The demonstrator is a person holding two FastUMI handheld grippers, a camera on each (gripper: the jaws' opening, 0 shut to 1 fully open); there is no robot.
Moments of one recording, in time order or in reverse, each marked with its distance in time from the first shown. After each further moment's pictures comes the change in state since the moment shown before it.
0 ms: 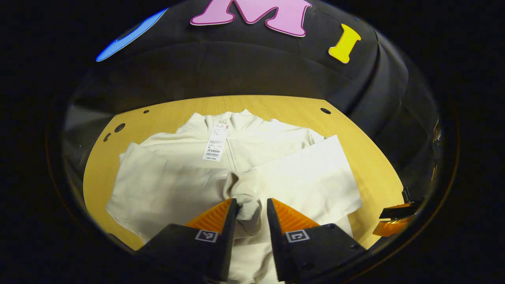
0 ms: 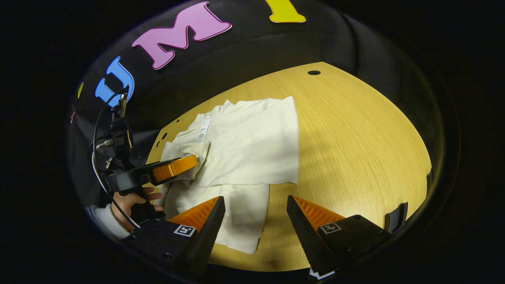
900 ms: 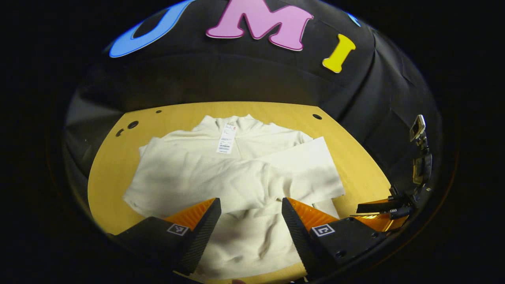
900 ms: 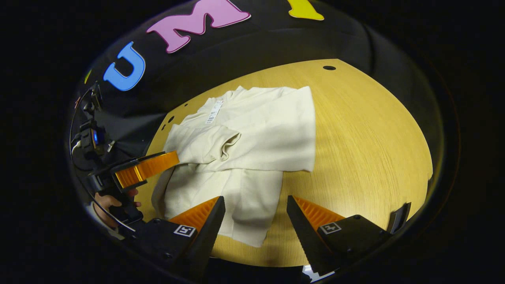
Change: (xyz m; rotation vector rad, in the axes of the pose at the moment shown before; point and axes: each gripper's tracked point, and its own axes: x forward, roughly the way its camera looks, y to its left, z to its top) left arm -0.094 0.029 -0.025 -0.063 -0.040 -0.014; right arm 0.001 0.023 -0.036 -0.094 0.095 0.038
